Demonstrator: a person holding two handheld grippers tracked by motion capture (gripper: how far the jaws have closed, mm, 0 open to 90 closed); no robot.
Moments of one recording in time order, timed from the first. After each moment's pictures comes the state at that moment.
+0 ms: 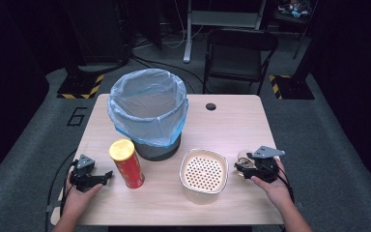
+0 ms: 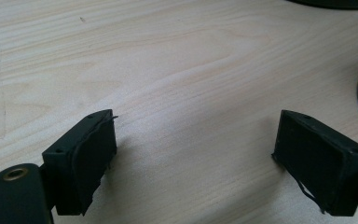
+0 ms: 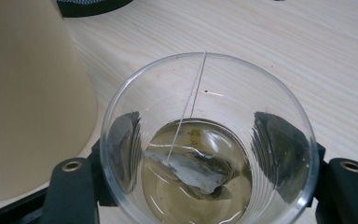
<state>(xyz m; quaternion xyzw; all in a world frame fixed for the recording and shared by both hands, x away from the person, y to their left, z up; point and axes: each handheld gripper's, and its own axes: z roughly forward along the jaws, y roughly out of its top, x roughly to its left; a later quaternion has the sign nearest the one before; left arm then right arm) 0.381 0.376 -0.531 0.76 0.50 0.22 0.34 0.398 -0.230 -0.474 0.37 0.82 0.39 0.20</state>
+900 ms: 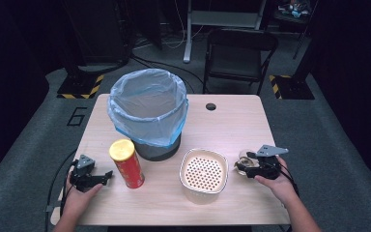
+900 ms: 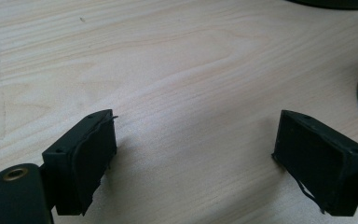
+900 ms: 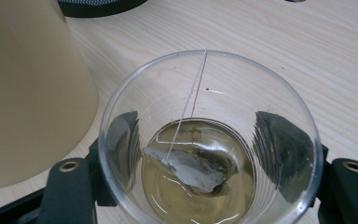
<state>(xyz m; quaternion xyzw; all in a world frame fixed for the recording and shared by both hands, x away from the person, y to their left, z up) 0.382 0.376 -0.531 0.76 0.50 0.22 0.34 0.410 -0.245 -0.485 0.35 0.82 0.42 0.17</state>
